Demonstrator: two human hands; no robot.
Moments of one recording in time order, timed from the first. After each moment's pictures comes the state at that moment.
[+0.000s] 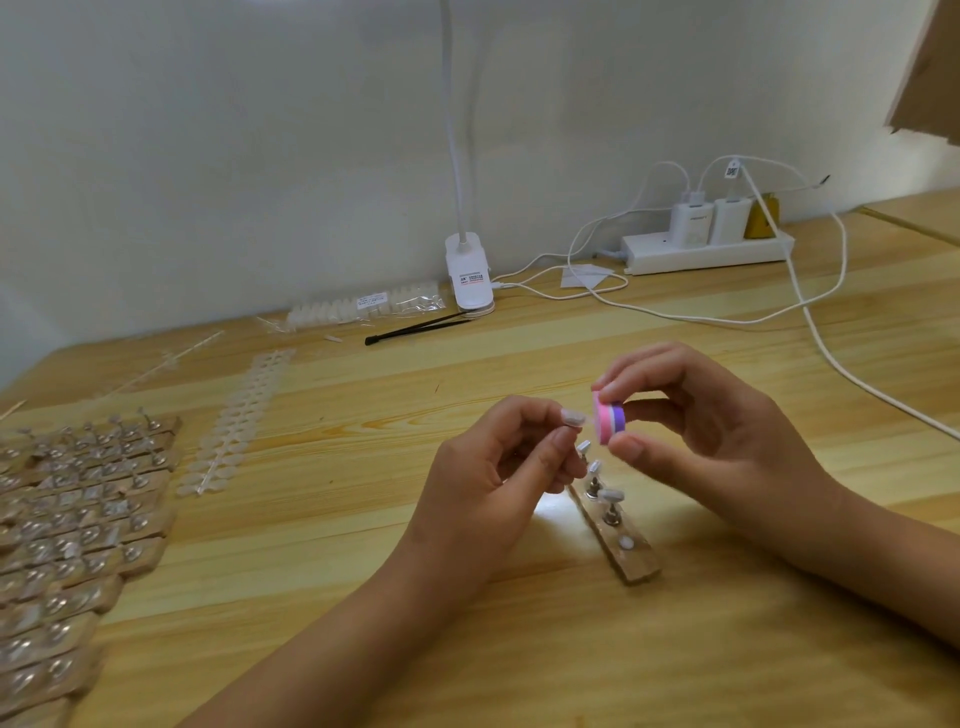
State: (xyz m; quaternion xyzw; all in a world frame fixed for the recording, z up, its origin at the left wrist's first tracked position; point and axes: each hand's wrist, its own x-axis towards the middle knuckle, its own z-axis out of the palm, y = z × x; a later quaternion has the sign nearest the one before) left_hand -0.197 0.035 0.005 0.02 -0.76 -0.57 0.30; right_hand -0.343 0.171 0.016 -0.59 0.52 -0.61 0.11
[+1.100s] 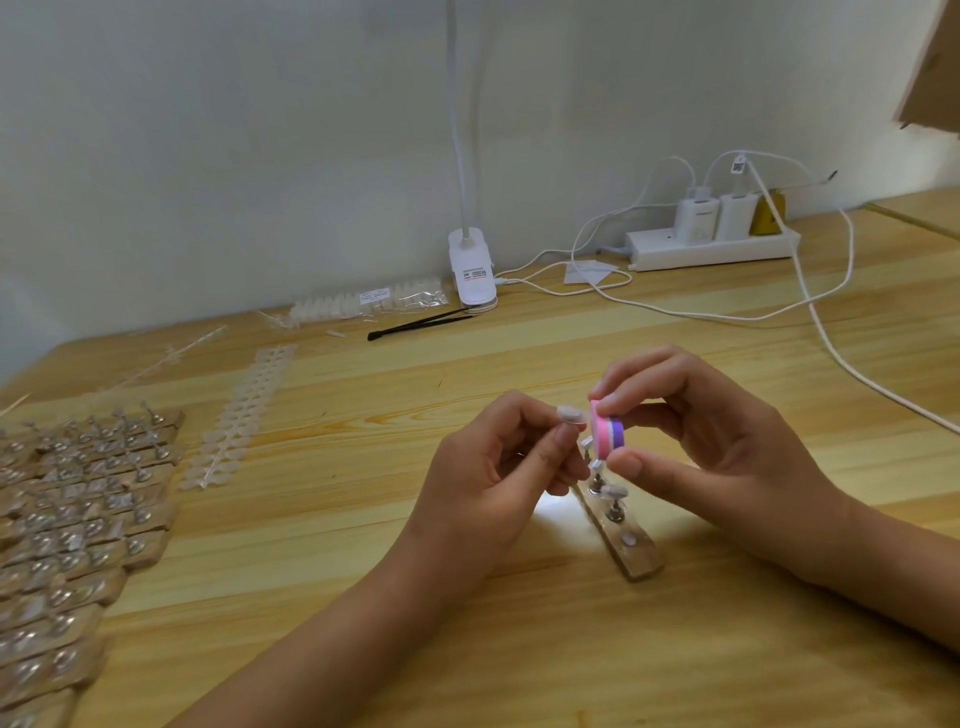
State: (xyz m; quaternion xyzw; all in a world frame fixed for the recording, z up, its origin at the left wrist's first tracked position) left_hand -0.196 0.035 0.006 0.01 -0.76 -0.58 0.31; right_hand -0.339 0.171 0.014 -0.61 0.50 -0.60 0.12
